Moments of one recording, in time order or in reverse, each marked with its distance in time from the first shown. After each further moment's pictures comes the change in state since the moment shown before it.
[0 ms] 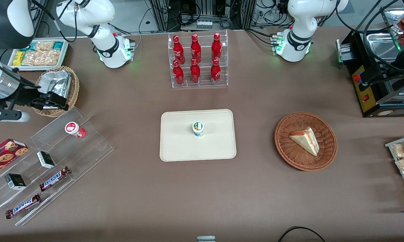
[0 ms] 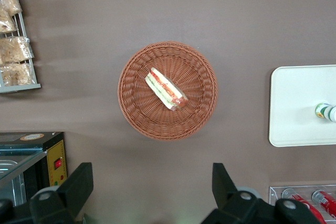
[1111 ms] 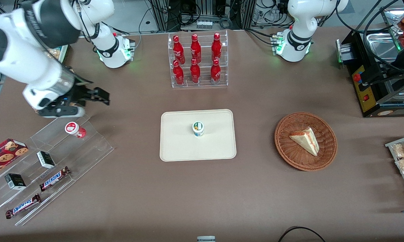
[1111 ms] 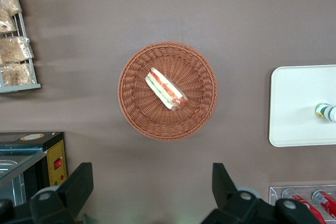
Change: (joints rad) arm 0.377 -0.014 -0.185 -0.075 0.048 0.047 0.124
